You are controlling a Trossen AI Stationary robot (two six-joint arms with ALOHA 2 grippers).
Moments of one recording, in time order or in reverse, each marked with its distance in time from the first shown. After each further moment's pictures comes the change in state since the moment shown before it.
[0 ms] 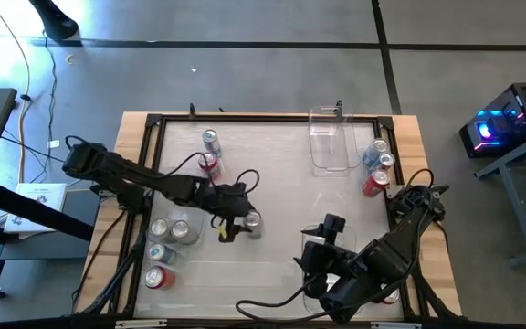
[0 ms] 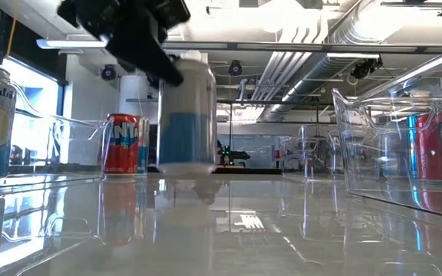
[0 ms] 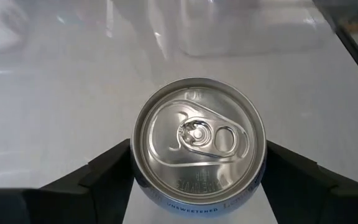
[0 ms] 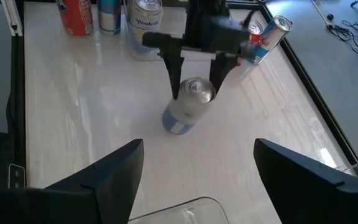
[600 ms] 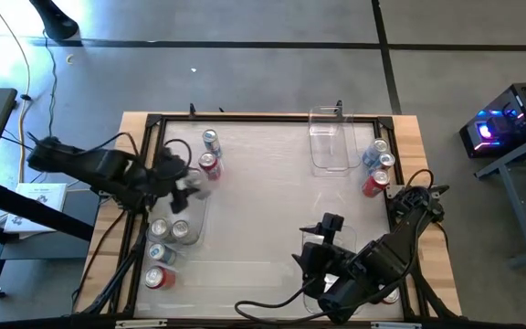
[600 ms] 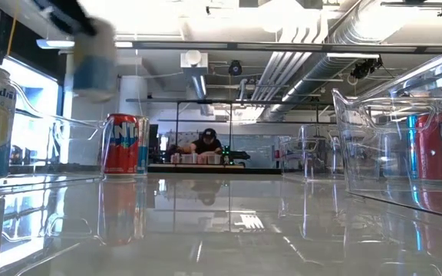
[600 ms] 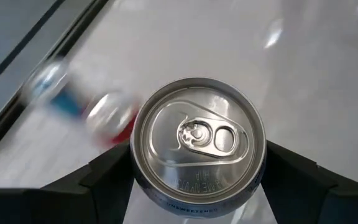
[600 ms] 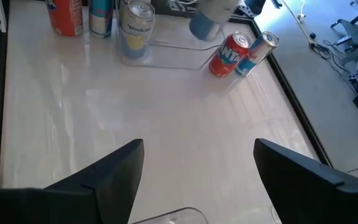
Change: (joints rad) left arm -0.102 -0.576 0.121 -0.979 -0.515 -0.499; right arm -0.005 0.009 0.000 0.000 0.058 -0.064
